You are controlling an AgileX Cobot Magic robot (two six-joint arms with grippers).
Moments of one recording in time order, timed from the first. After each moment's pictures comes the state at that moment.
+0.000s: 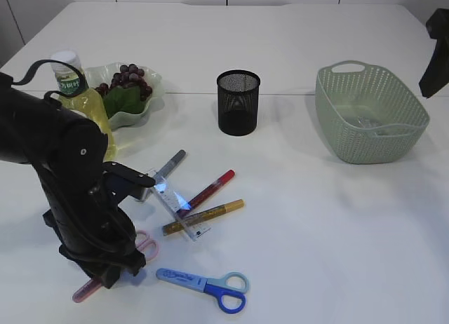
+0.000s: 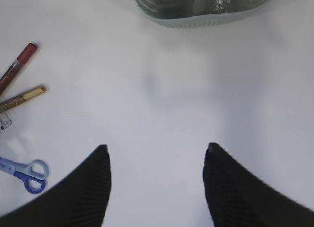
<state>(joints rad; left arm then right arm) -0.55 1.94 -1.00 0.02 0.75 -0.10 -0.01 1.52 -1.44 0.18 1.24 -0.02</state>
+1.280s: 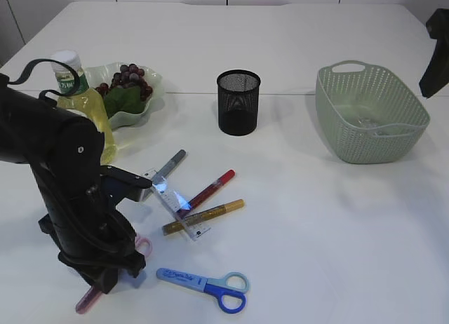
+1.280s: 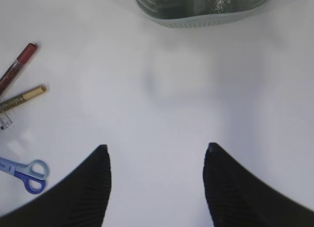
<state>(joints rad) -0.55 1.93 -1.00 -0.03 0.78 -0.10 -0.01 1.52 -1.44 0.18 1.24 -0.02</state>
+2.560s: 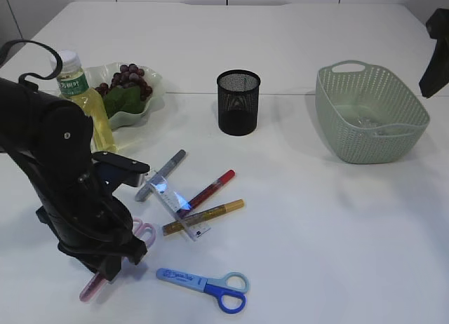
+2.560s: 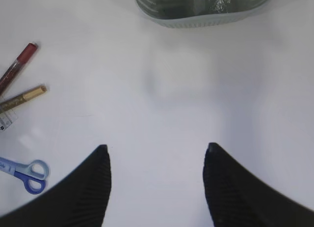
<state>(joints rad) -0.55 1.86 -0.99 -0.05 0.77 -0.10 -0.01 1.52 -1.44 0.18 1.24 -0.02</state>
